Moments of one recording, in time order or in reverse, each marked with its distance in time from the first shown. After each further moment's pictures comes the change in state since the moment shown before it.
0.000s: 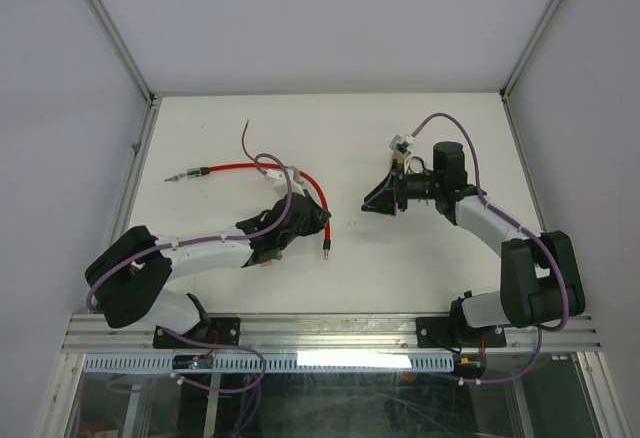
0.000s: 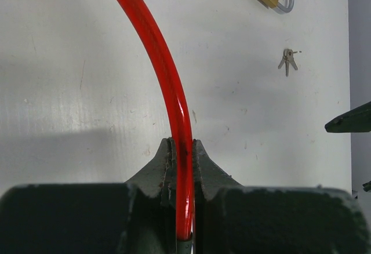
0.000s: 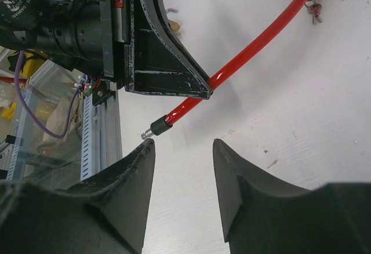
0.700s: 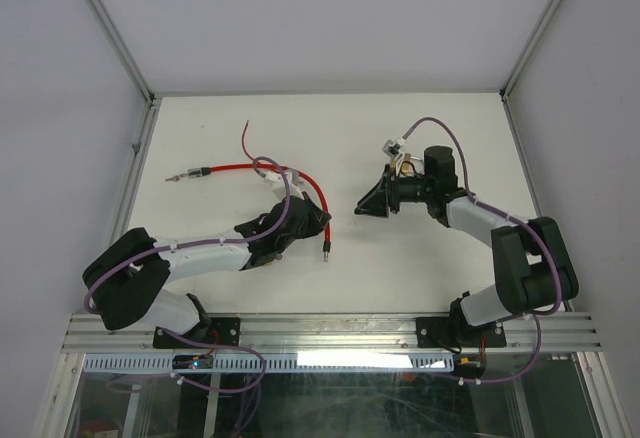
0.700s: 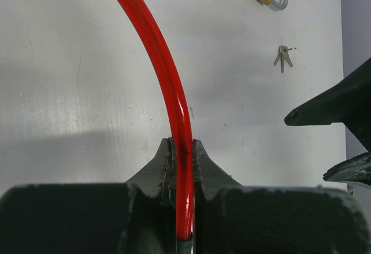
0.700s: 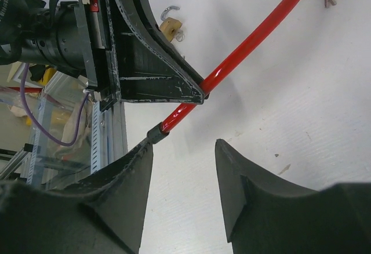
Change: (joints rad) left arm -0.006 -0.016 -0.032 0.033 0.001 -0.006; right arm 0.045 0.080 -0.031 0.147 0.028 0.133
